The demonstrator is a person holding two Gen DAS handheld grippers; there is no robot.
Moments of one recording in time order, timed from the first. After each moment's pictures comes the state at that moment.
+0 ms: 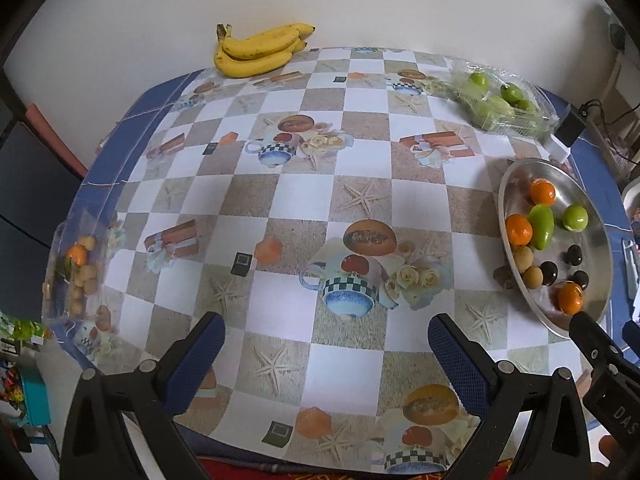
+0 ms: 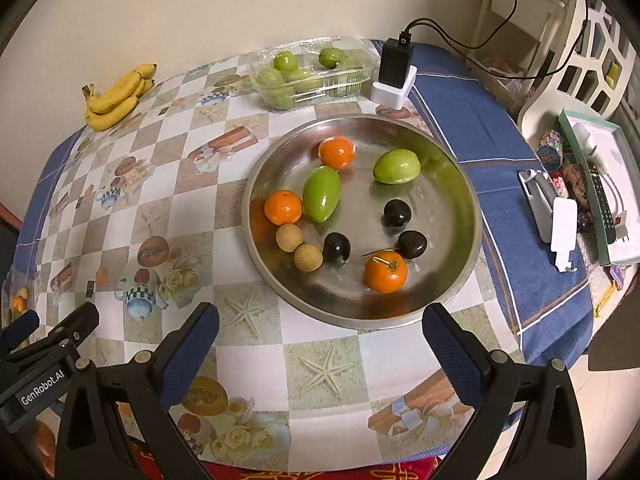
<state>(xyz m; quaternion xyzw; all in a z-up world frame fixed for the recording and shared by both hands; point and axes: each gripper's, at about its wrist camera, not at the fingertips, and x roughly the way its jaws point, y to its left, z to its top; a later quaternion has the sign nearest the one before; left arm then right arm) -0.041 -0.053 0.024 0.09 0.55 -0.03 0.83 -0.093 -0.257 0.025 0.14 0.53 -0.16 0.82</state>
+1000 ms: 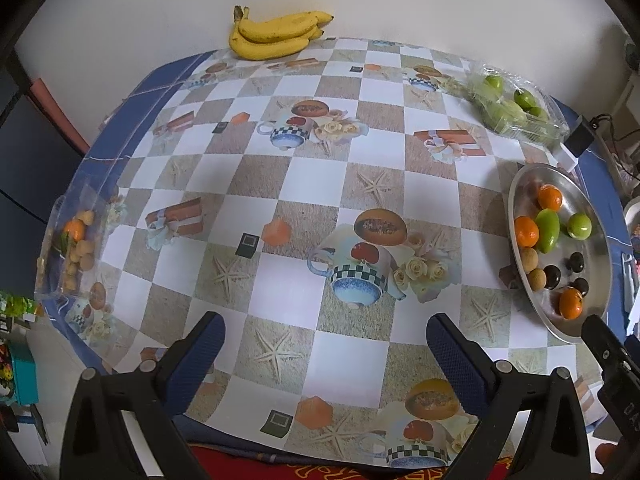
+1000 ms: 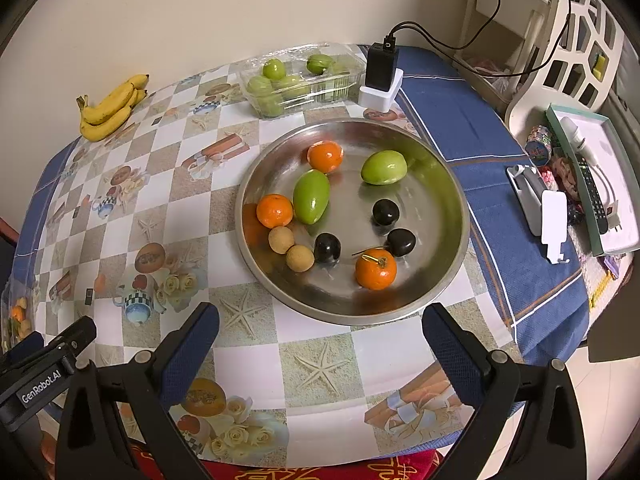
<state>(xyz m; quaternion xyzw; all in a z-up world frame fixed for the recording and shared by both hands) -0.041 -0.040 0.017 0.06 0.56 -0.02 0.82 -0.100 -0.259 0.028 0.15 0.52 -0.18 0.82</state>
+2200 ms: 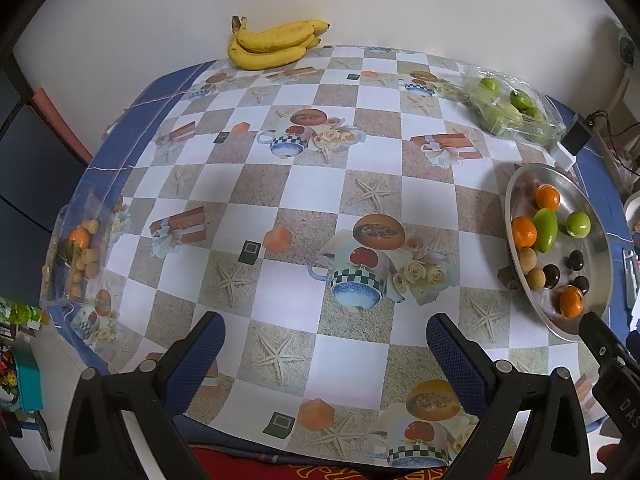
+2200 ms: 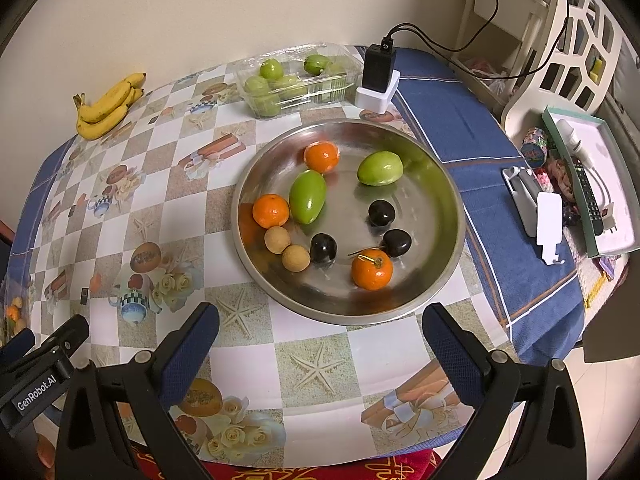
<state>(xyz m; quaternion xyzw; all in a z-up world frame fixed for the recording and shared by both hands) -0.044 -0.044 0.023 0.07 0.55 -0.02 0.83 -0.099 -0.258 0.028 0.14 0.52 -0.19 0.82</state>
